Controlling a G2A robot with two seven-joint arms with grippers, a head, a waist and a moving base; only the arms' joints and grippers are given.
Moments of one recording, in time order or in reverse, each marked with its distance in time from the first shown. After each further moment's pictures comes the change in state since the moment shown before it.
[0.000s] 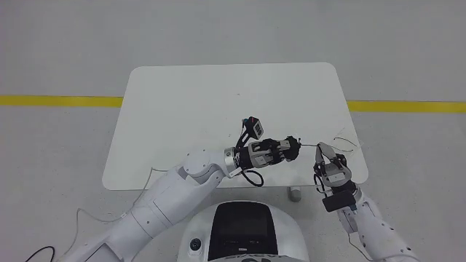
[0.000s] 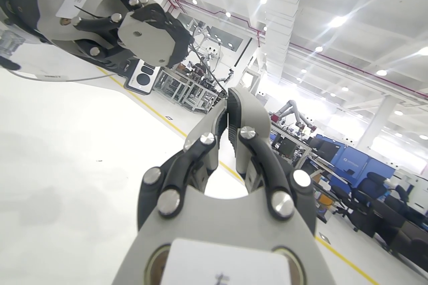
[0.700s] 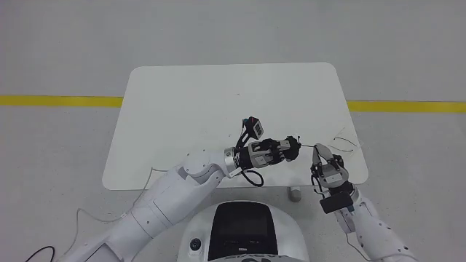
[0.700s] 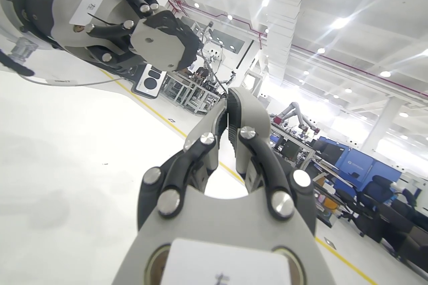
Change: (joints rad) left arm 0.000 0.000 0.000 0.000 0.000 0.000 0.000; right arm 0.010 -0.002 -0.023 0.004 0.000 0.005 -0.010
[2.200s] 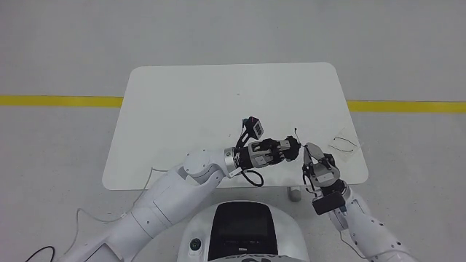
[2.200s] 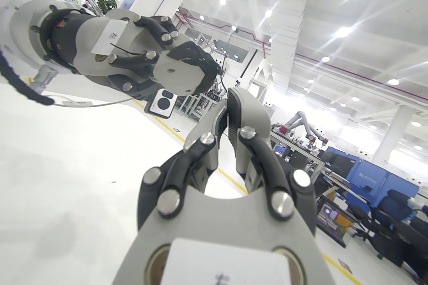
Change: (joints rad) left arm 0.000 0.000 0.000 0.000 0.000 0.000 0.000; right arm 0.045 0.001 -0.077 -0.019 0.000 0.023 0.000
